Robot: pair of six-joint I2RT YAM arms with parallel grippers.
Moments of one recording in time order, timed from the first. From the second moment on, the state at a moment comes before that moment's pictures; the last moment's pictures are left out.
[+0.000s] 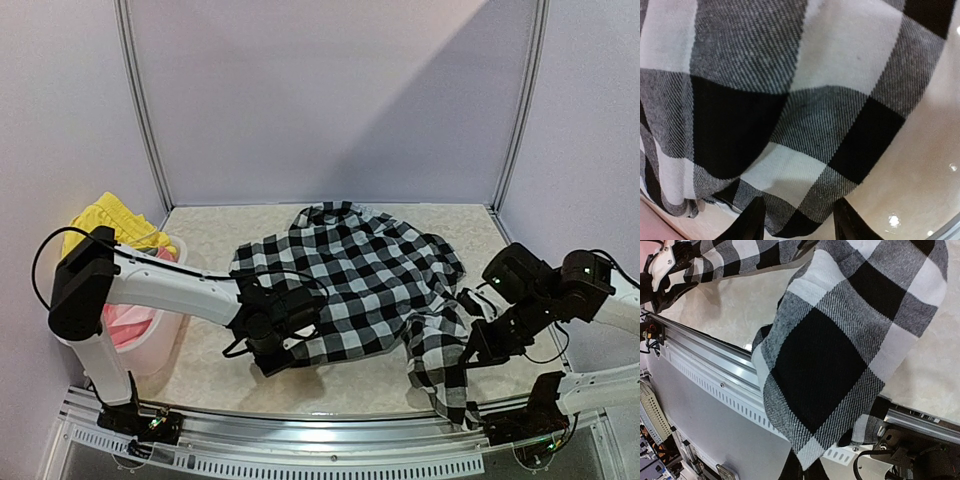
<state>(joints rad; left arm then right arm) -1.11 1.80 1.08 -0.75 -0.20 -0.06 0.91 0.93 0.89 -1.14 -0.23 0.77</state>
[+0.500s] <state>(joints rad) -1.11 1.66 1.14 -0.96 -0.27 -0.10 0.89 0.92 1.09 -1.29 -0.40 0.82</state>
